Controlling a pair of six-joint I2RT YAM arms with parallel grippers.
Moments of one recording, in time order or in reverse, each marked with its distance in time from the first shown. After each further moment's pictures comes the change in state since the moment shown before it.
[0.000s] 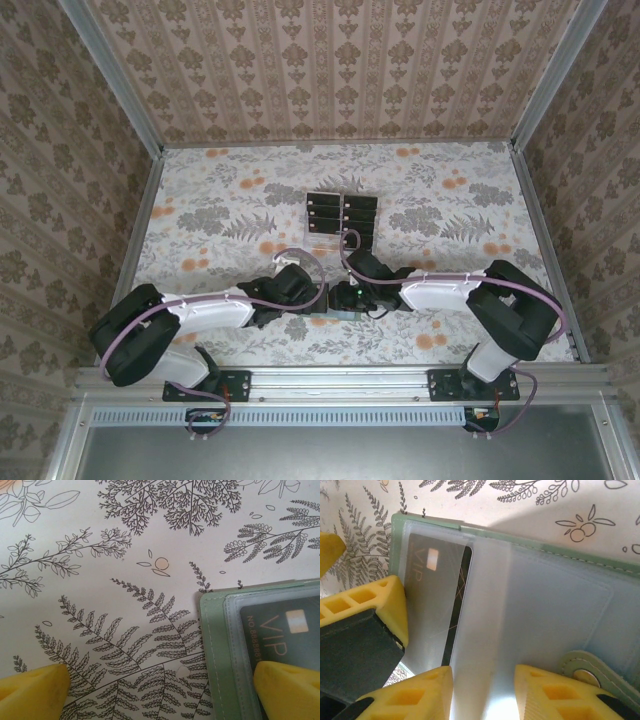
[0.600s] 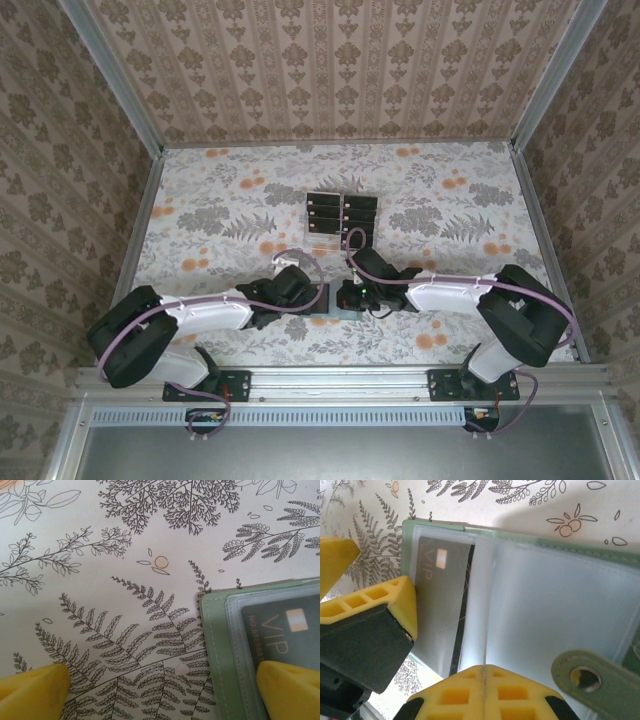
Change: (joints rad) left arm -0.008 -0.023 -0.021 0.011 -0.006 -0.004; right arm -0.014 -0.064 -0.019 -0.026 -0.013 0.017
